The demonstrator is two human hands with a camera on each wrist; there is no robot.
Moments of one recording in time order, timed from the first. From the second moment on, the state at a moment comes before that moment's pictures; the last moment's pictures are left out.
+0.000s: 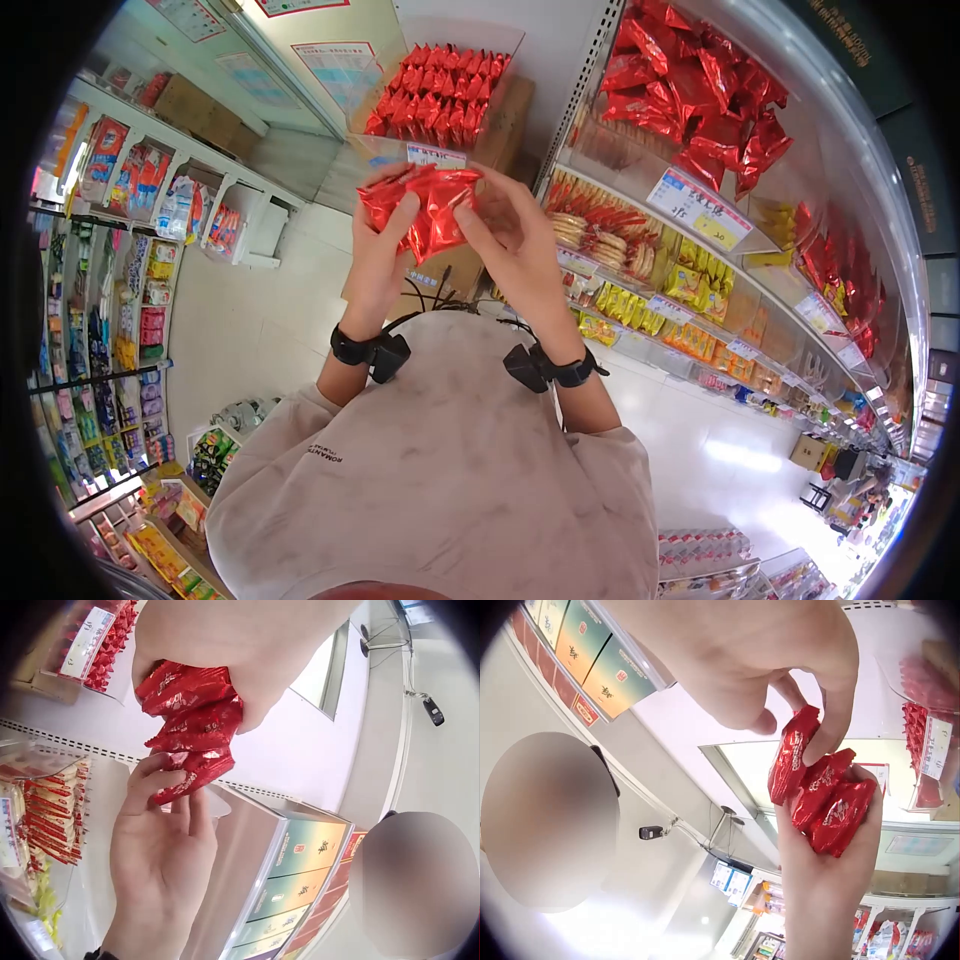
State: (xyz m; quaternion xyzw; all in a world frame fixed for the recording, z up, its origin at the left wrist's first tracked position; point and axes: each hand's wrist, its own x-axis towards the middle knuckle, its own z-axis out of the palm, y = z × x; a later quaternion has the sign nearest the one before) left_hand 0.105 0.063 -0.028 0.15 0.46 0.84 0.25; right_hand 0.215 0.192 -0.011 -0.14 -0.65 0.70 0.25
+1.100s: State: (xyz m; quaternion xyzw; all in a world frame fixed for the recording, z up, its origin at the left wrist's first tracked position) left_hand 0.122 0.085 -0.032 0.18 0.51 0.80 0.26; right_hand 0.218 0.161 -0.033 -0.16 -0.75 0.55 0.33
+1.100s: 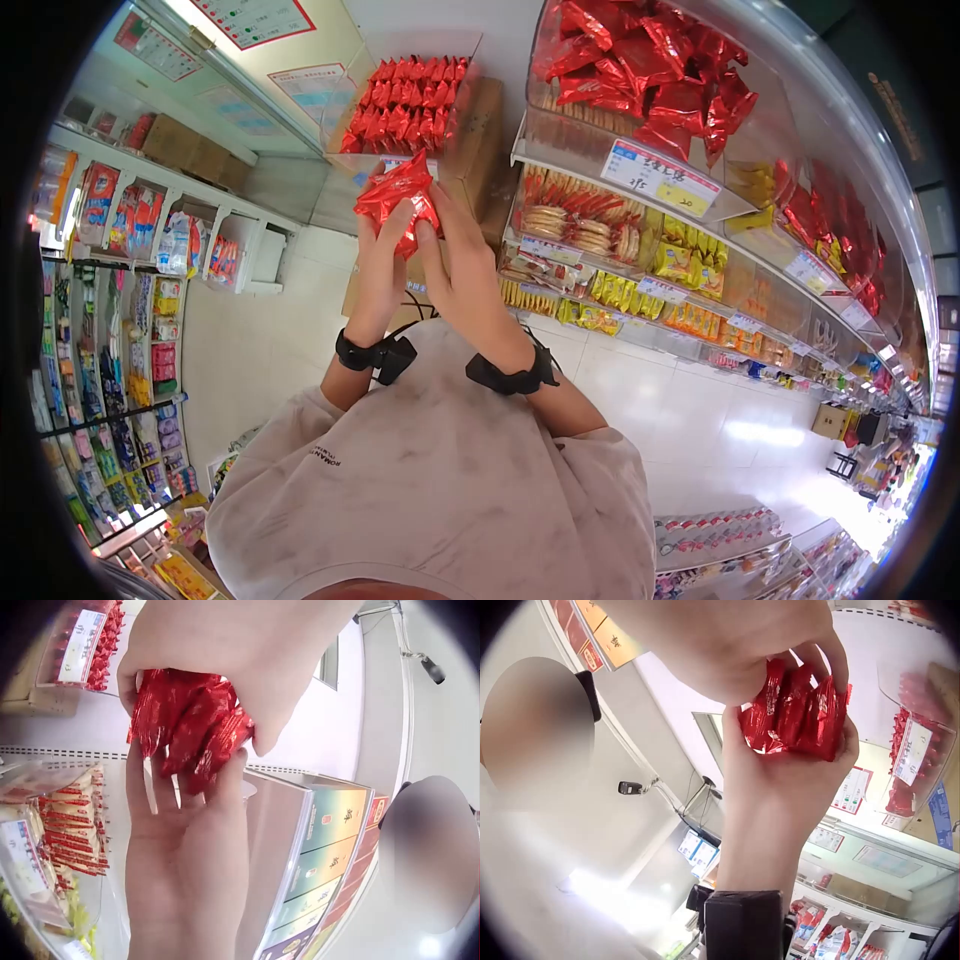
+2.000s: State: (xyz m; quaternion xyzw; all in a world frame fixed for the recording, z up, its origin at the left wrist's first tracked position) left_hand 0.100 0.053 -0.047 0.11 0.41 0.85 0.32; right_hand 0.258 0.367 0.100 -0.26 -0.85 0.21 0.40
